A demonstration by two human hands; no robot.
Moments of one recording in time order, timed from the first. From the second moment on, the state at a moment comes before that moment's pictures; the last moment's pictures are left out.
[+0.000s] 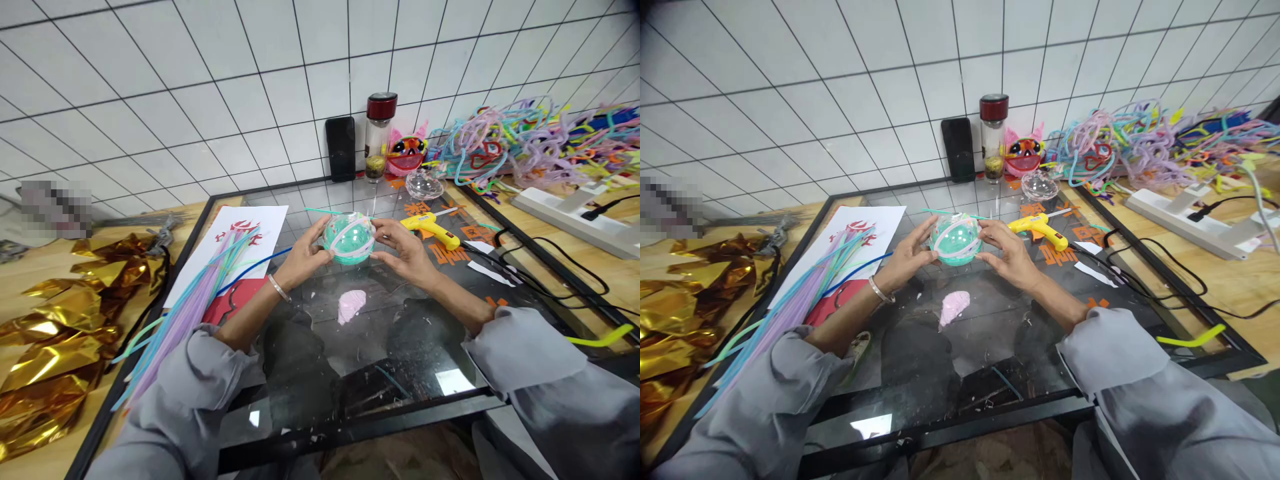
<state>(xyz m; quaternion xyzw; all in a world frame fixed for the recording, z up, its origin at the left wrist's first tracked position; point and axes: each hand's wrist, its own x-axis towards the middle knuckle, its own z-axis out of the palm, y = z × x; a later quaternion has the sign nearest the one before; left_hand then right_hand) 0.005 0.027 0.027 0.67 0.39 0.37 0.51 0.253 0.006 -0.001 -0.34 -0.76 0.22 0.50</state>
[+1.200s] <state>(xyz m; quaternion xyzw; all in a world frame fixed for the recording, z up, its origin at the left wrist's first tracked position) 0.007 0.023 0.026 0.68 0.39 0.37 0.49 0.252 -0.003 0.010 -0.34 -0.84 -0.10 0.41</state>
